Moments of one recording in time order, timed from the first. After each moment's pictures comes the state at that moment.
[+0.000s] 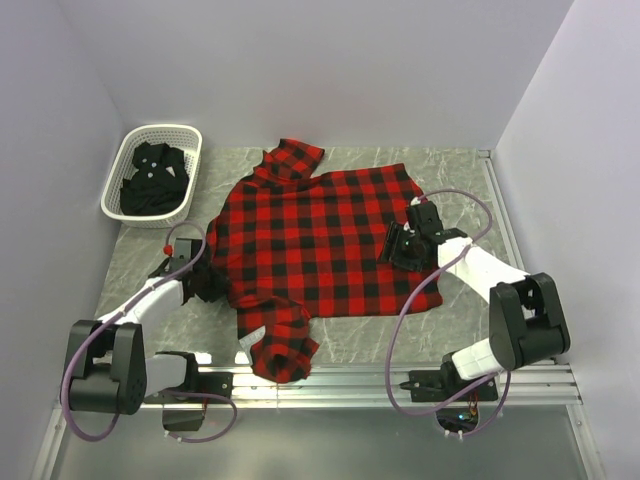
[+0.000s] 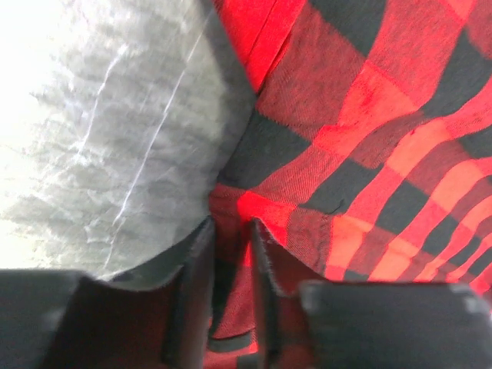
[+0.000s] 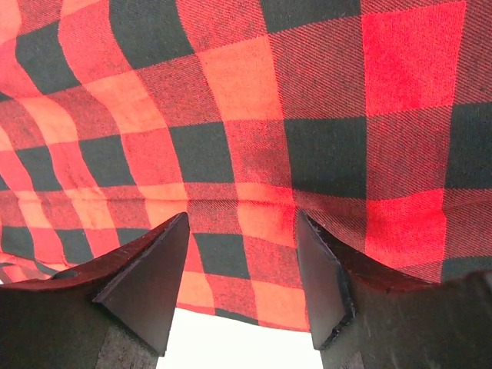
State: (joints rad) left arm -0.08 1.21 0.50 -0.30 0.07 -0.87; right arm 0.27 1.45 0.84 -0.40 -0.12 0.54
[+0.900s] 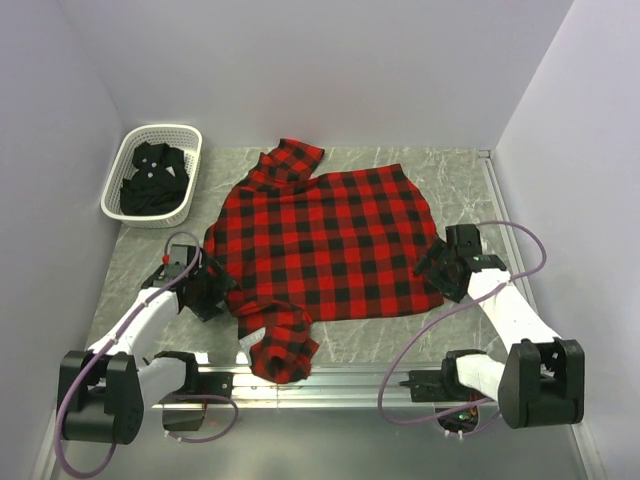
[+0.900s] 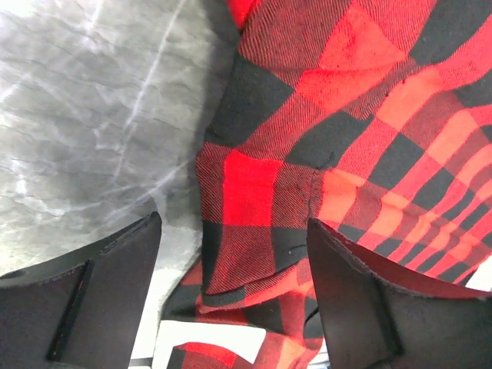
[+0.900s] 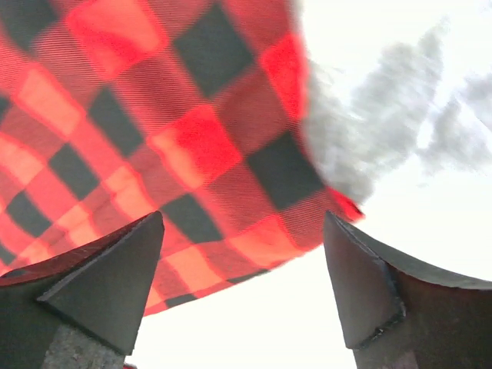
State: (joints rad) left arm -0.08 1.07 0.48 -0.50 0.15 -0.90; right arm 0.06 1.13 0.67 -0.61 0.05 0.68
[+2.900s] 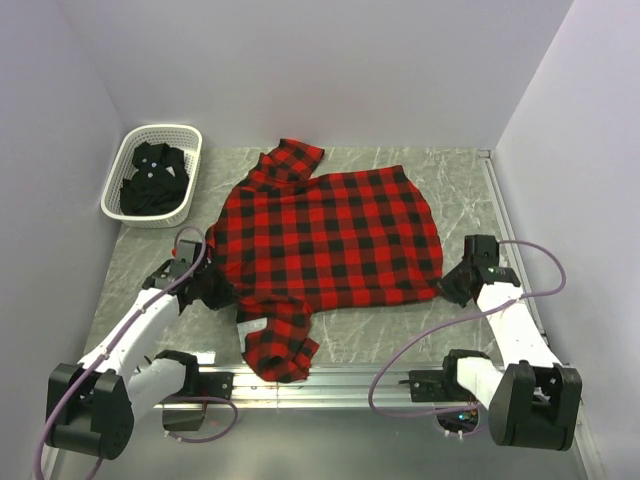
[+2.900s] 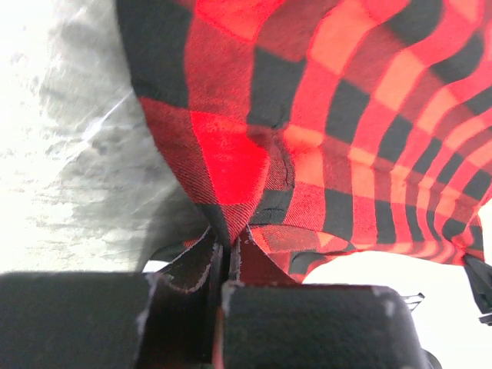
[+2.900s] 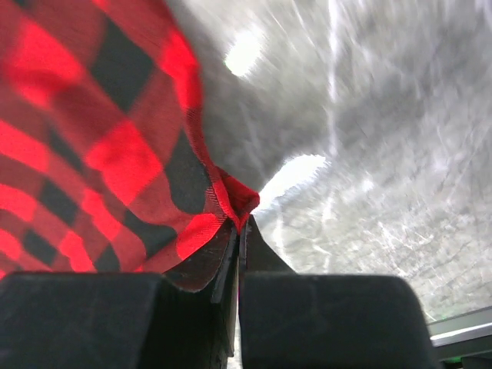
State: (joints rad) left arm -0.19 1.00 0.55 -0.59 0.18 -0.93; right arm -0.10 1.01 0.59 -0.70 0.02 0.77
